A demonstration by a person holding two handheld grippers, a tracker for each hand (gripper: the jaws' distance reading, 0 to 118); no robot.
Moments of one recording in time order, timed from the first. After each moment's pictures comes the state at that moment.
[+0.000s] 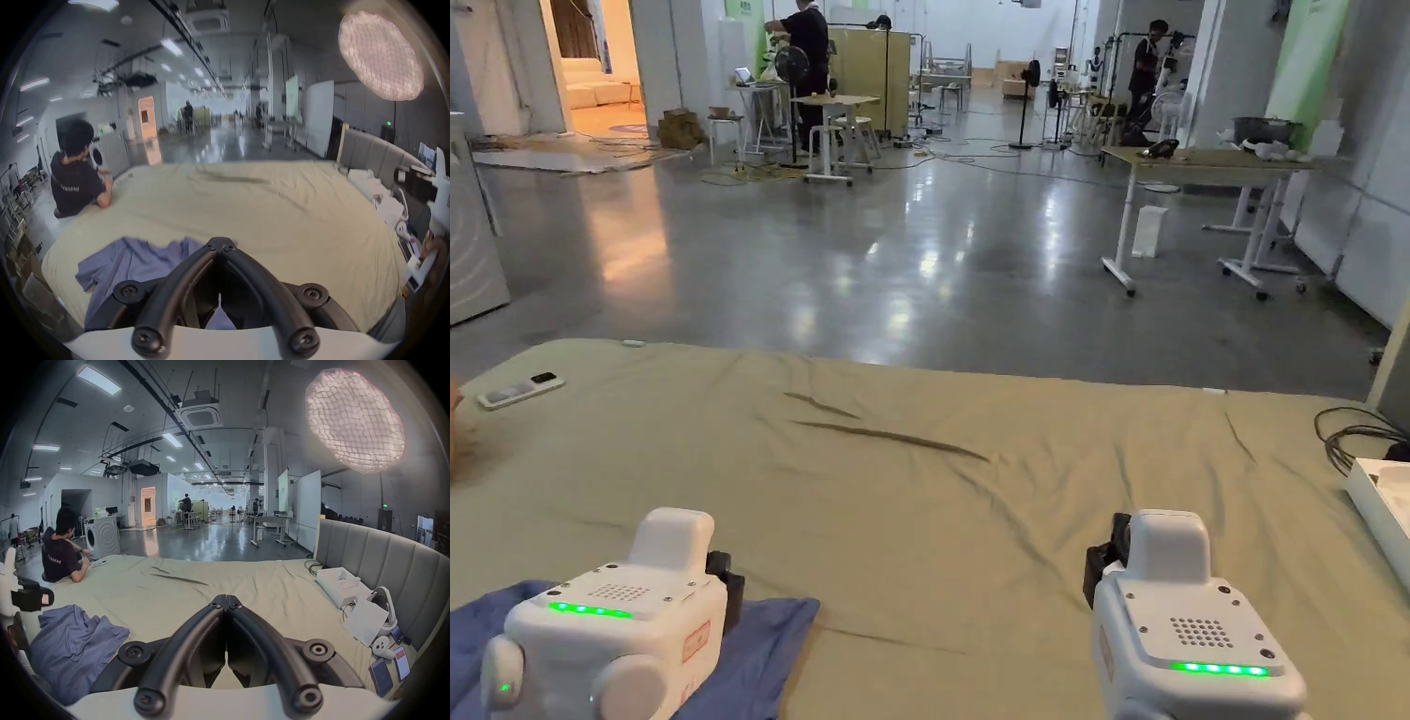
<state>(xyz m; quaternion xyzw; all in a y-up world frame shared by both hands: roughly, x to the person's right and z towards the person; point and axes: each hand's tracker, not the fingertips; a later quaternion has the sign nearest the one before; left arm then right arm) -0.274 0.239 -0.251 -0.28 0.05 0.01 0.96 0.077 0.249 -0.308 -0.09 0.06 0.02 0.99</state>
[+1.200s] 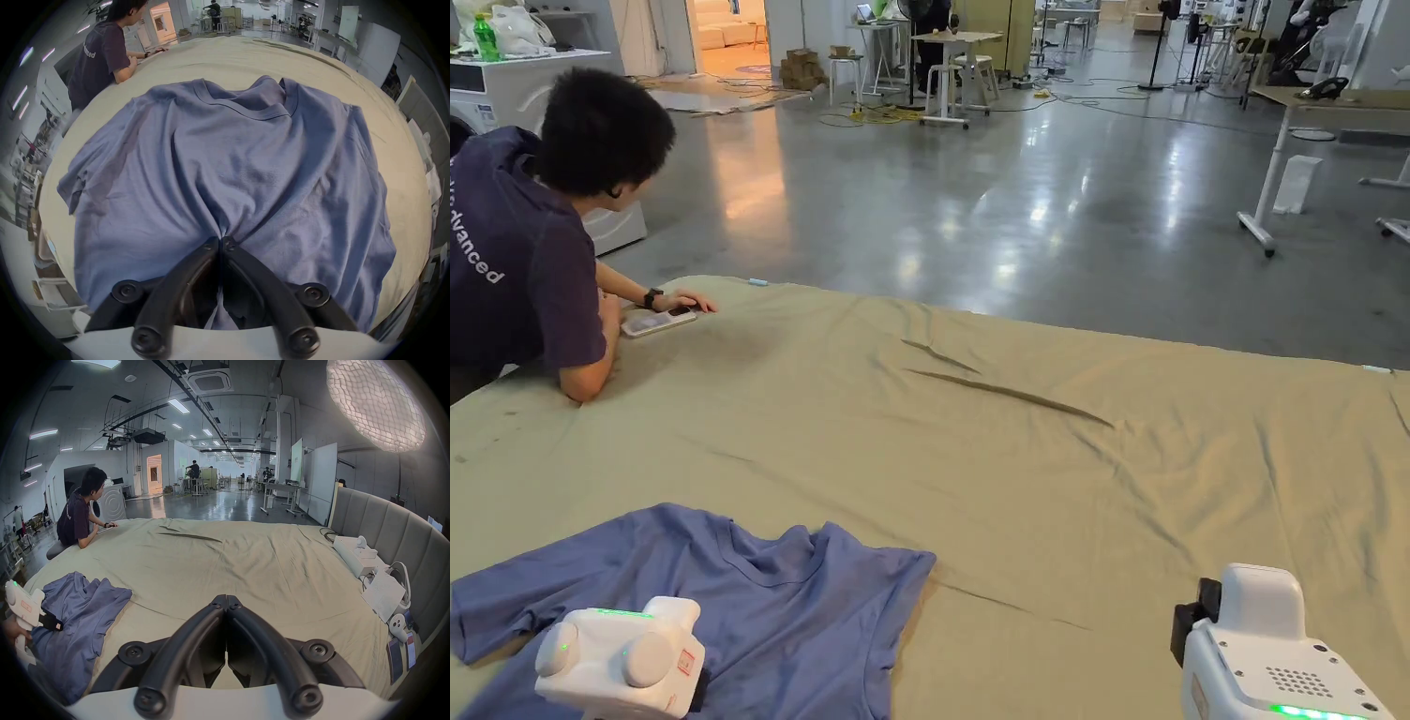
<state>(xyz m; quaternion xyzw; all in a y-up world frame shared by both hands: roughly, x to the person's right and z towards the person) -0.427 0.068 -0.255 -0.55 0.13 0.10 0.82 0.046 0.186 -0.328 -0.21 0.08 0.04 0.97</state>
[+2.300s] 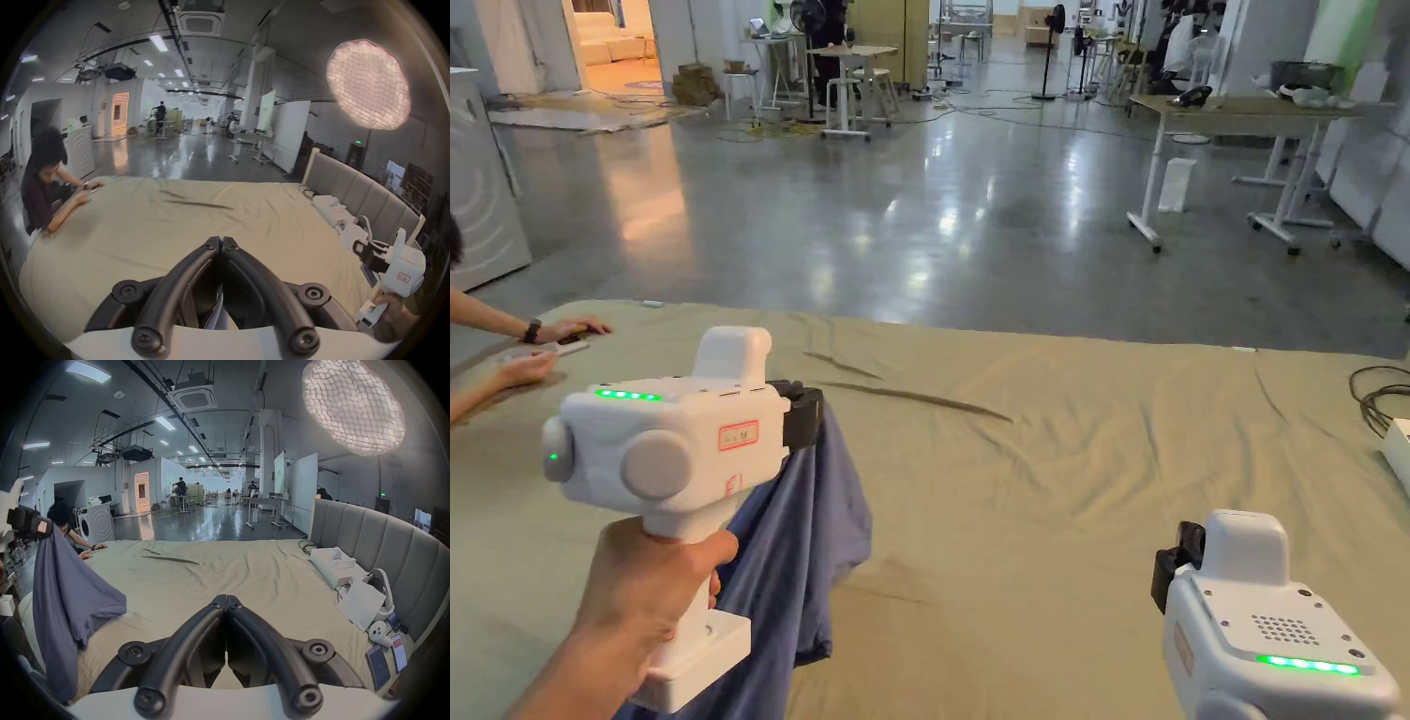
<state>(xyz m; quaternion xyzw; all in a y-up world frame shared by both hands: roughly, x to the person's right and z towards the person) -0.257 0.330 -0.325 -0.20 -0.08 0.07 0.97 0.116 0.232 -0.311 -0.15 0.03 0.02 0.99</state>
